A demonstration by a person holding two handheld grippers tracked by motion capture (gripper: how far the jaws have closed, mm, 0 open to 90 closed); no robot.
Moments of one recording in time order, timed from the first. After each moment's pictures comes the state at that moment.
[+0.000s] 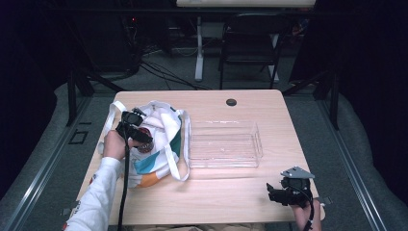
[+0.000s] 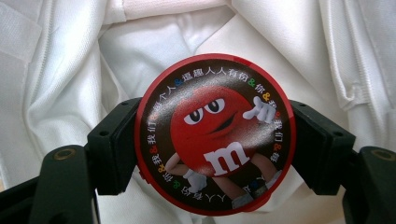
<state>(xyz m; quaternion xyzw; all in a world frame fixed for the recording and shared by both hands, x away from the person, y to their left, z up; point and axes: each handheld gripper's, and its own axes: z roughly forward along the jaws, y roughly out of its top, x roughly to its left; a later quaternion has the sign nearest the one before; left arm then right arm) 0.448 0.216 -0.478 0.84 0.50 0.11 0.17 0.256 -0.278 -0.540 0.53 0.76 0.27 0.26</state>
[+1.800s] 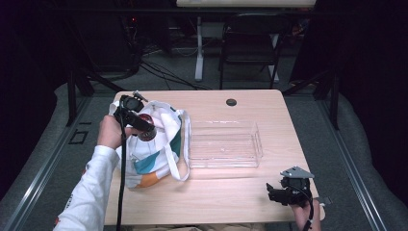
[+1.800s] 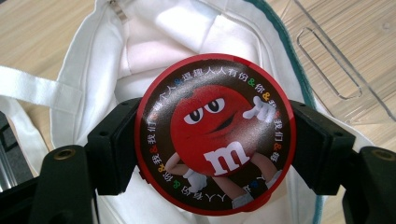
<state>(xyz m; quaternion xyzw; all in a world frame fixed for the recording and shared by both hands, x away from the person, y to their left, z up) 0.442 0.196 -0.406 0.86 0.46 0.13 0.19 0.257 -0.279 -0.541 0.53 0.76 0.26 0.25</state>
